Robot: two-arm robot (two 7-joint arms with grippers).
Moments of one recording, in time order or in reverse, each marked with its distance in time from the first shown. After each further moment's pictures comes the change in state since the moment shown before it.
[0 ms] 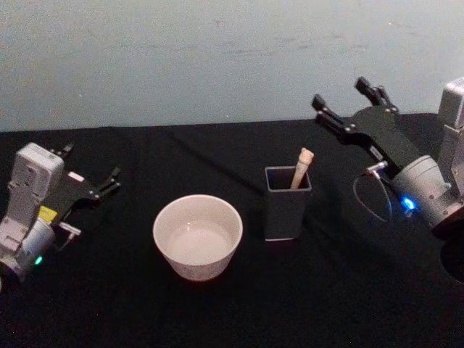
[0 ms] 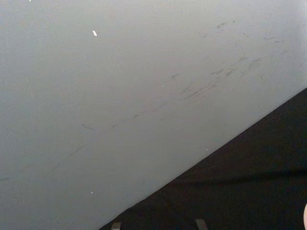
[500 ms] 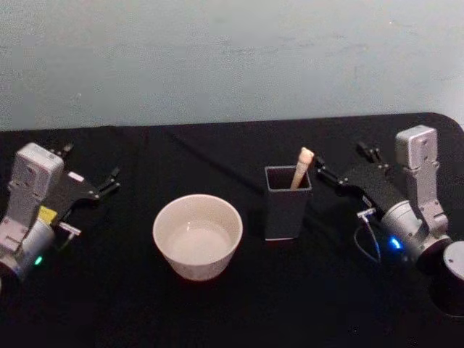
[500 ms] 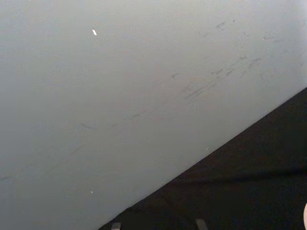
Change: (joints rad) left arm 0.000 0.000 0.000 0.000 0.000 0.000 0.000; right arm 0.002 -0.043 -0.015 0.196 -0.171 0.072 -0.127
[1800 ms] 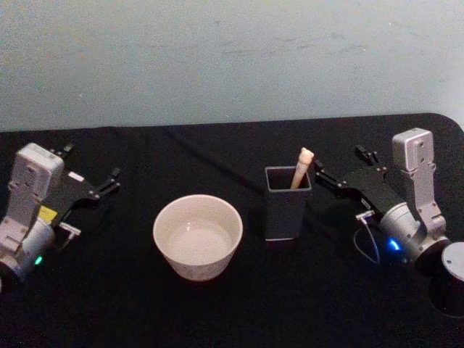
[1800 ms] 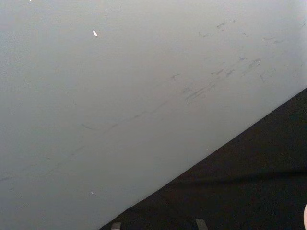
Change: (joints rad) left arm 0.000 0.000 0.000 0.000 0.000 0.000 0.000; right arm 0.003 -0.005 -0.003 0.015 -0.013 0.006 0.001
